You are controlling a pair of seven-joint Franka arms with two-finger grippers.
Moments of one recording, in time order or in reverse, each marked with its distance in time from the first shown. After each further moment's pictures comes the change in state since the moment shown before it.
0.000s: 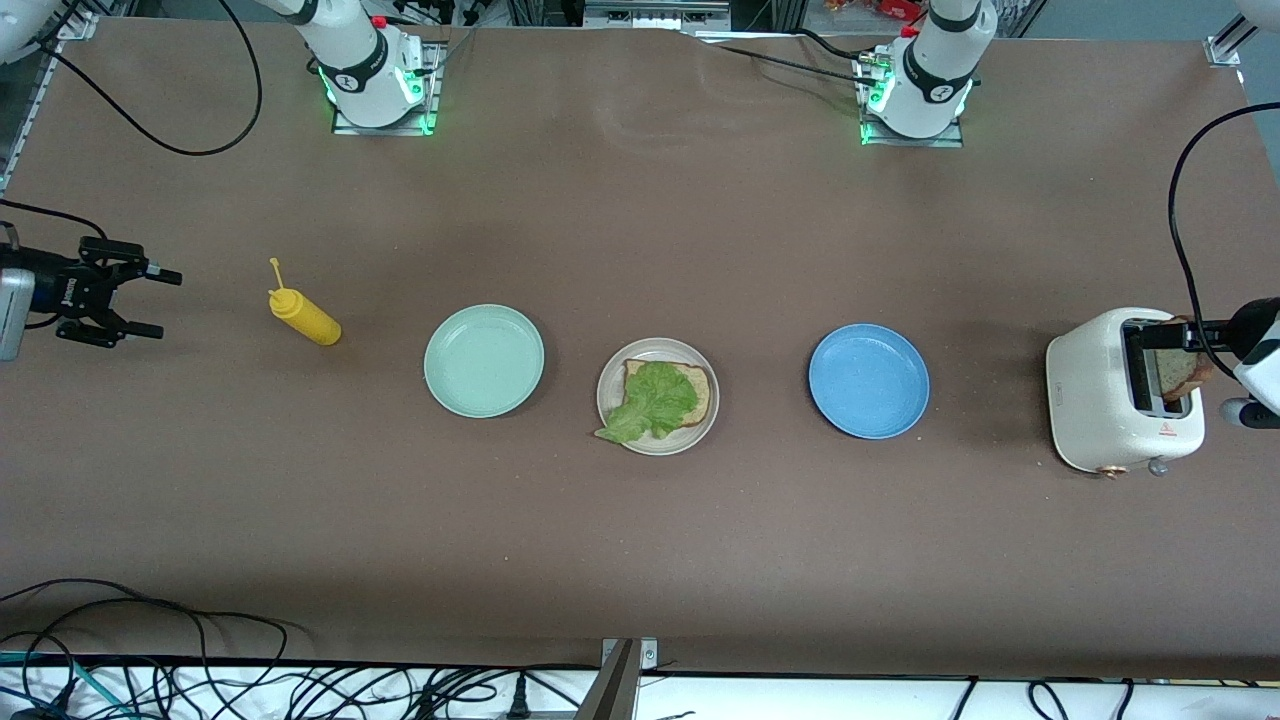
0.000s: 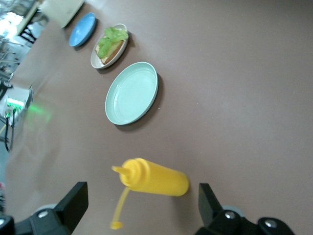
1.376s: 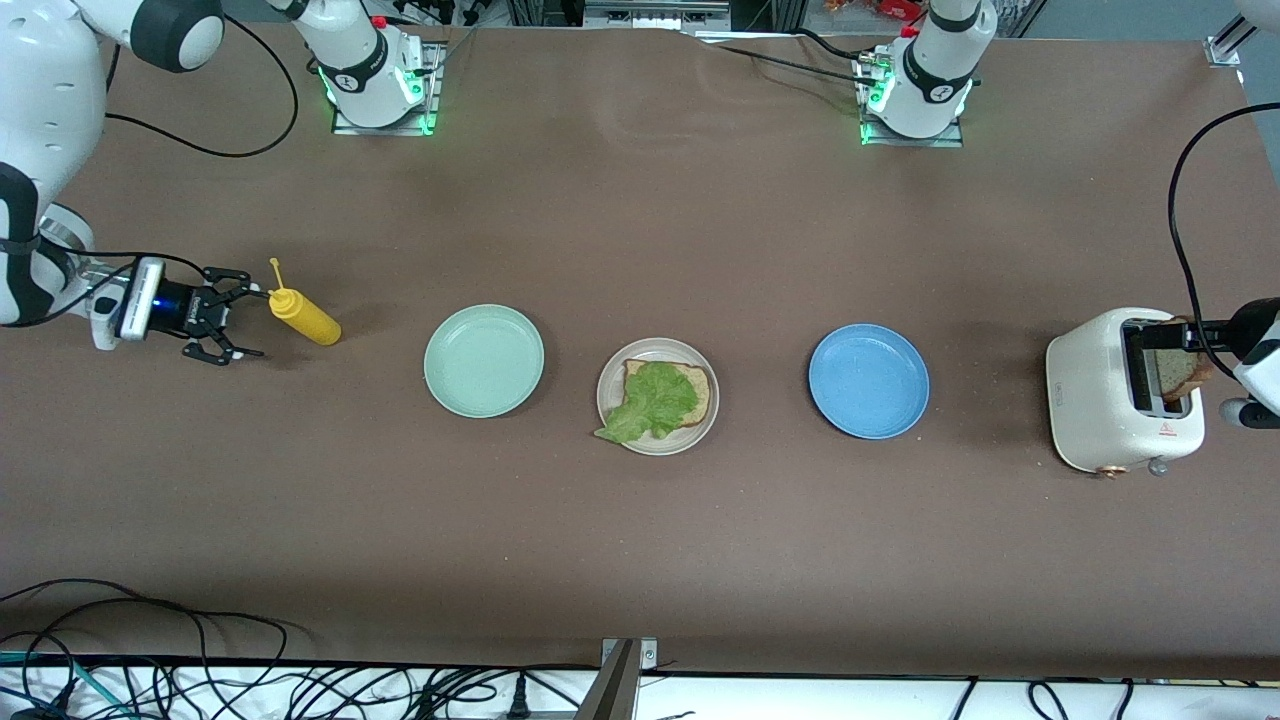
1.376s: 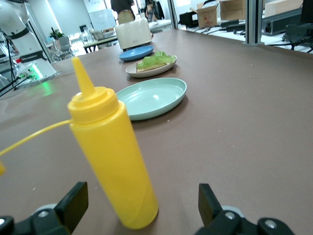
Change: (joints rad) left arm 0.000 0.000 0.000 0.000 0.000 0.000 0.000; right arm -0.315 0.187 0.397 -0.118 0.234 0.003 -0.748
